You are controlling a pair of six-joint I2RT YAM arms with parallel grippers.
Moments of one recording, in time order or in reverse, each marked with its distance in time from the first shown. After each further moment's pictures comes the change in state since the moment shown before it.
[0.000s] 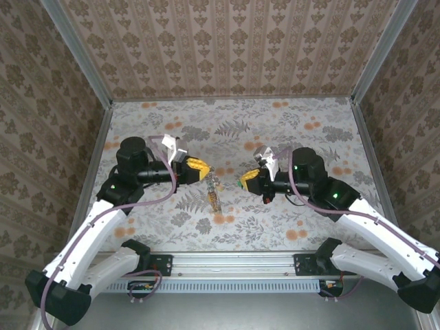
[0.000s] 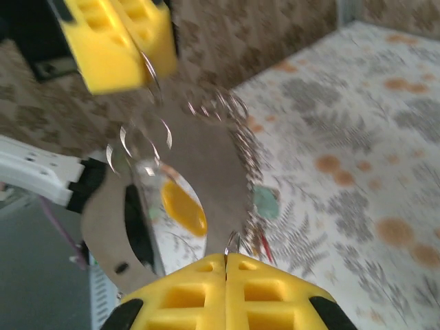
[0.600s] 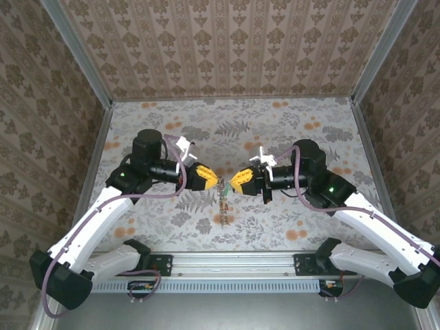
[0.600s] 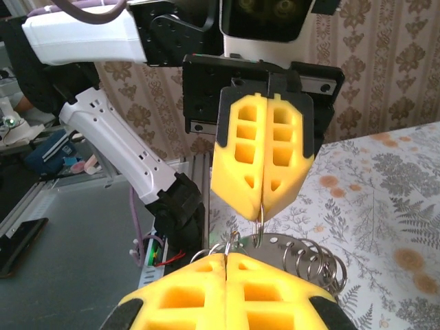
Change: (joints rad) left arm -0.052 0.137 0.095 -0.164 0.186 0.160; right arm -0.024 0.068 0.050 0.151 -0.319 -0.127
